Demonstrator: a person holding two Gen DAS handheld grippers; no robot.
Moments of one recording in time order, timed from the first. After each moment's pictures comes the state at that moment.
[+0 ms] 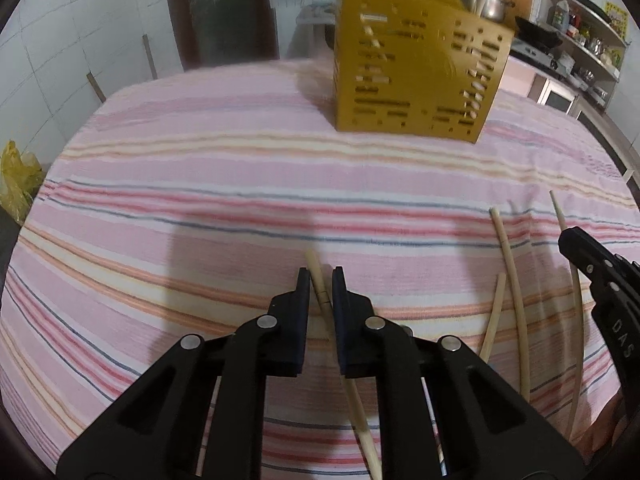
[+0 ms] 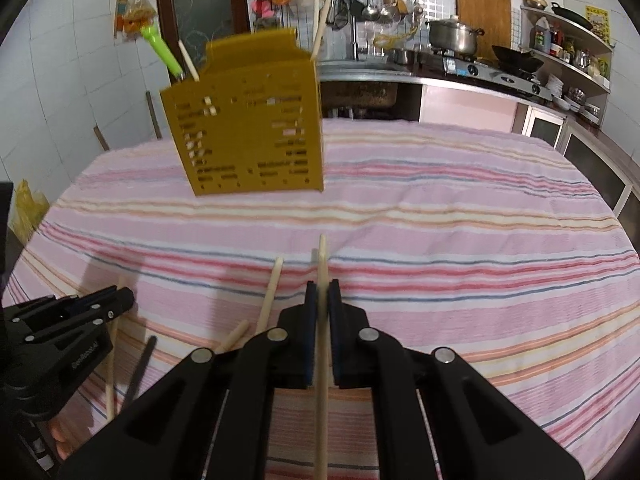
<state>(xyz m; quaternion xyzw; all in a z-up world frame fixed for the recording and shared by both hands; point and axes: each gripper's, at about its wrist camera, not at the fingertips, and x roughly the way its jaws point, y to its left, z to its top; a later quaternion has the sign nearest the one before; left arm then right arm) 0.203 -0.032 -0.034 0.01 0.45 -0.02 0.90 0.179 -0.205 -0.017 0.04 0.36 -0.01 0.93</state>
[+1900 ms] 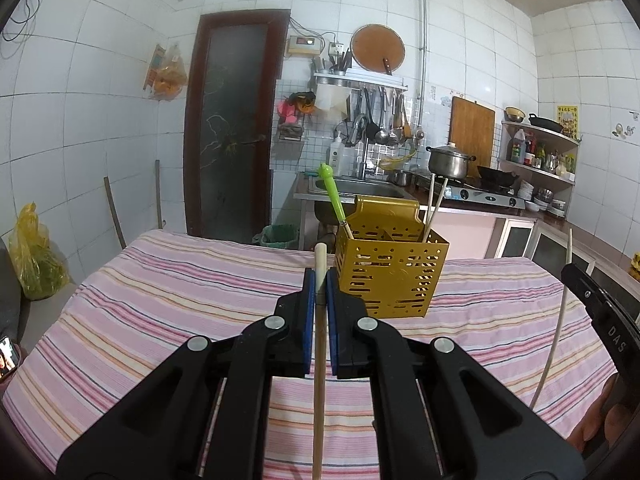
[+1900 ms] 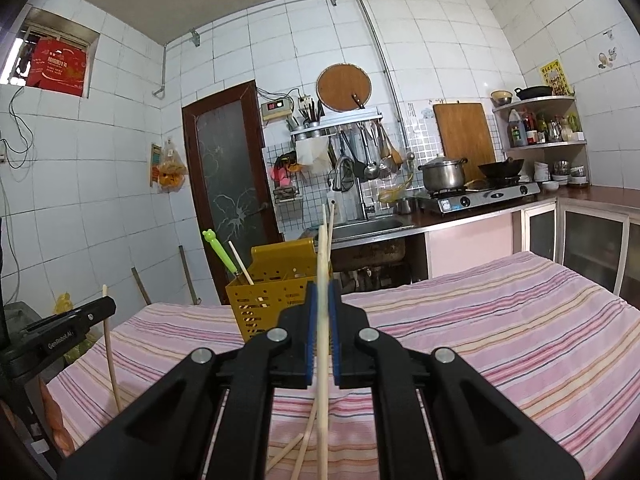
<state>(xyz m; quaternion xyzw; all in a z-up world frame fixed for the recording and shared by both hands) 0.117 0.014 0.077 -0.04 0.16 -0.05 0.99 0.096 -0.227 0.054 0.10 0.06 0.01 0.99</state>
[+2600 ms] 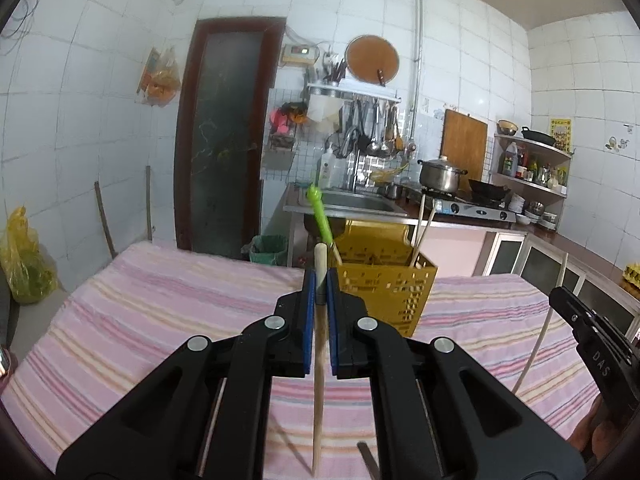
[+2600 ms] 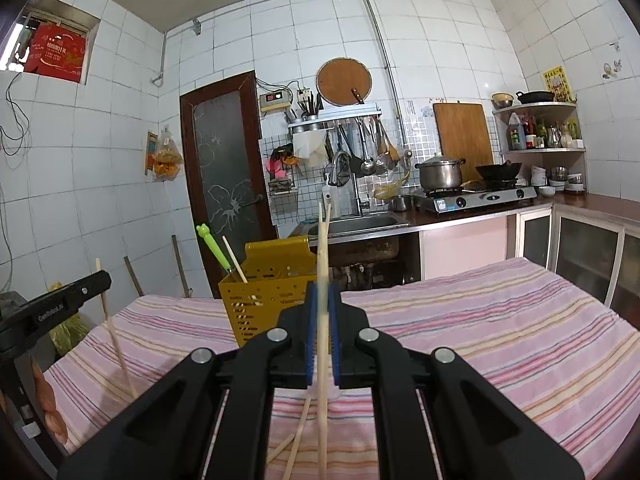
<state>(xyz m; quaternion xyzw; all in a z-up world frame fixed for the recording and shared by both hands) 0.130 0.008 0.099 -0.05 0.14 -0.07 0.99 0.102 -0.220 0.069 0.08 0.07 0.00 0.99</state>
